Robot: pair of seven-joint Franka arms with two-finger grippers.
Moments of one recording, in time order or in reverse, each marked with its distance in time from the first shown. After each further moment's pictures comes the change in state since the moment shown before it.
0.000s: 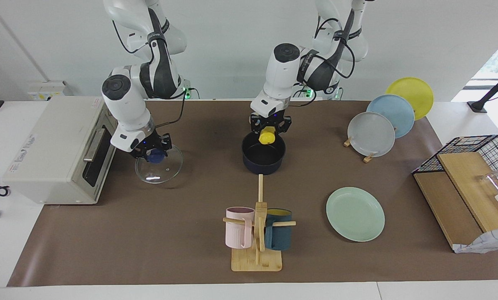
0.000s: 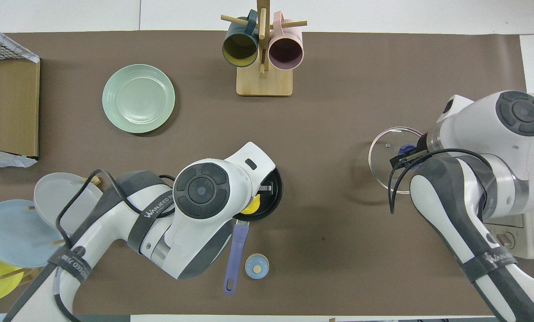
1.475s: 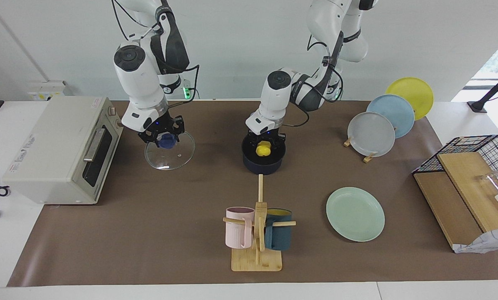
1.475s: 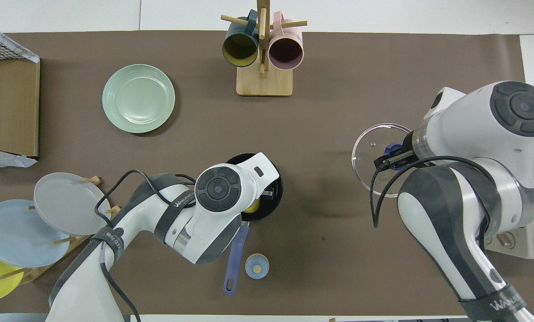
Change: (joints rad) left arm -0.004 0.116 0.008 -0.061 0.000 0.147 0.143; right arm 0.075 -0.047 0.043 0.108 0.002 -0.134 0.114
